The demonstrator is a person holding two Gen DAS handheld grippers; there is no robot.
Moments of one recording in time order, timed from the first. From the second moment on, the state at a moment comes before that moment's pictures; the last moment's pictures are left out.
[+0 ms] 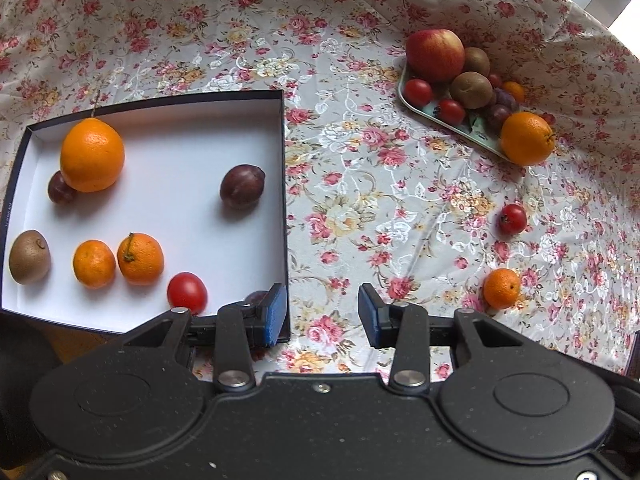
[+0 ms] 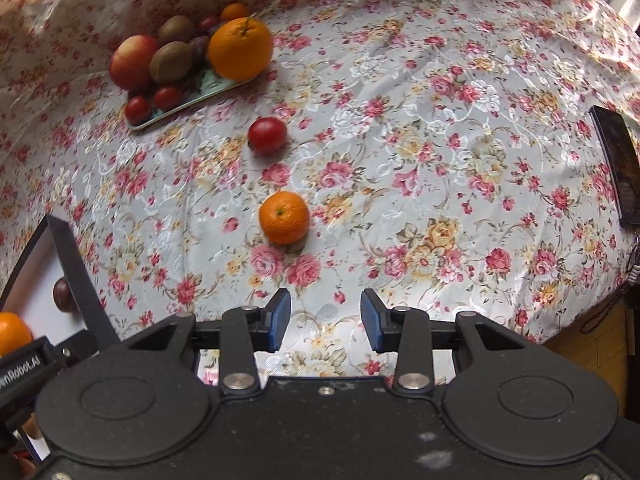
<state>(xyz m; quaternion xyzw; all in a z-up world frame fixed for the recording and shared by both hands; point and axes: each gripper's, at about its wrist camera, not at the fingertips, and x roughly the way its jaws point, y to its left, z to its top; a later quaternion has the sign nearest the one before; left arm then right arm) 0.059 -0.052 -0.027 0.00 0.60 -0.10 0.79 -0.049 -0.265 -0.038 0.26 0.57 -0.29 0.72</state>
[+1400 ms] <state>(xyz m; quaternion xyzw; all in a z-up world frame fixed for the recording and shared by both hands) 0.047 -0.048 -0.031 0.06 0.58 -0.11 0.80 0.009 -0.252 -0.104 0.20 0.58 -0.37 0.69</state>
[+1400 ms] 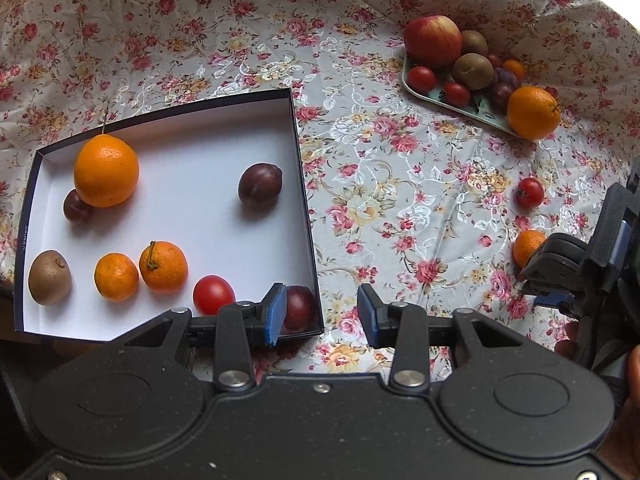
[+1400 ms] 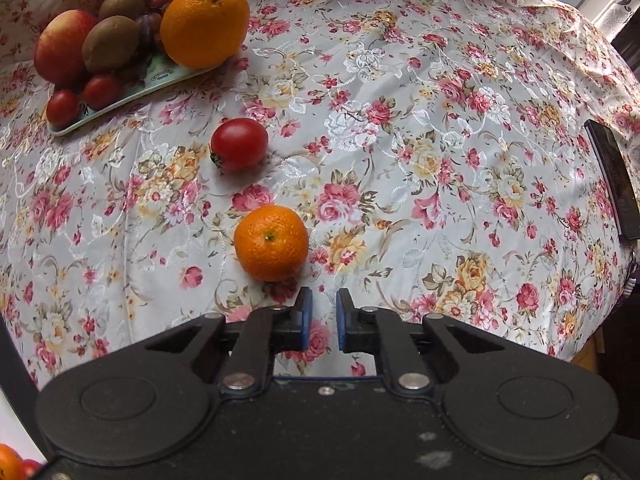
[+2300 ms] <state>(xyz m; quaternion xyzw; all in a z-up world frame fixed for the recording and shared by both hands) 0.041 -0.110 -0.037 0.04 0.60 -0.12 0.79 -0.044 -0.336 -0.064 0.36 0.51 -0.34 0.70</state>
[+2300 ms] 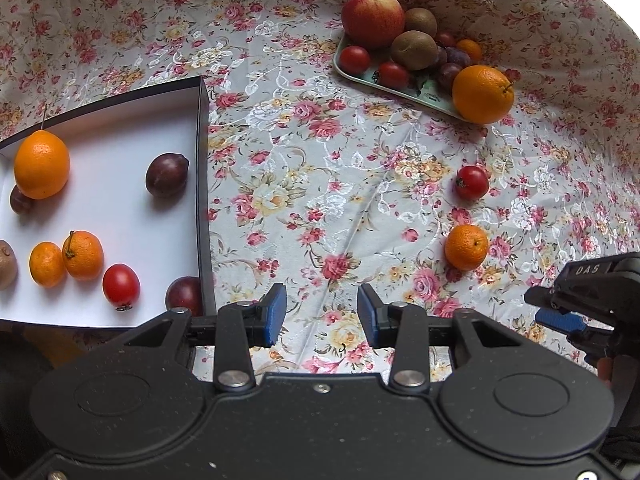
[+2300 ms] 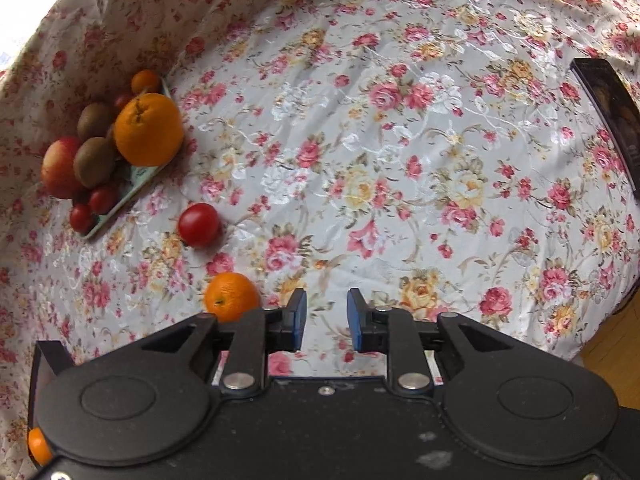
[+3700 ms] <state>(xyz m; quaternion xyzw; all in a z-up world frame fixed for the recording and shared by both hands) 0.118 -0.149 -0.073 0.03 0.64 -0.10 0.76 0.033 -0.312 -0.101 0.25 0.59 -0.30 0.70</state>
